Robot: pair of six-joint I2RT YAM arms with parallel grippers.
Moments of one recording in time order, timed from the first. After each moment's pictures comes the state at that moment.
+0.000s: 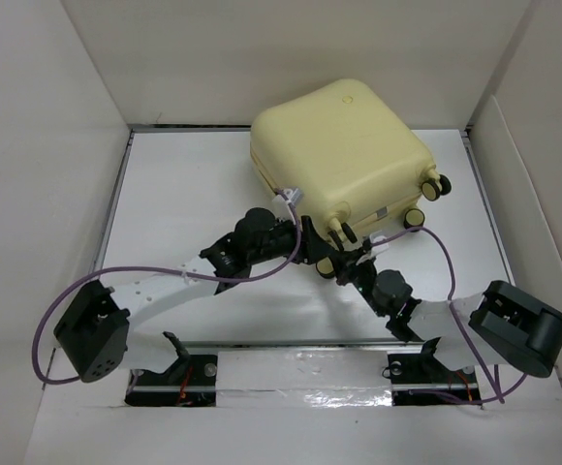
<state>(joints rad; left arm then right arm) -0.86 1.27 0.78 0.22 0.24 -0.72 0.88 1.31 0.16 1.15 0.33 0.29</state>
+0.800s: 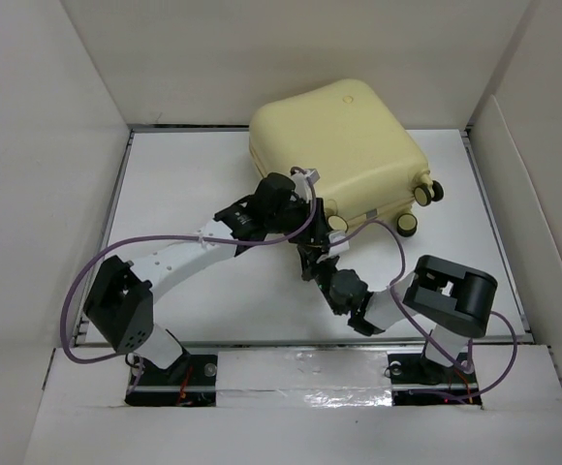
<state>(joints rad) -0.80 1.52 1.17 -0.24 0.33 -0.64 1.07 1.71 0.42 1.33 0.60 0.21</state>
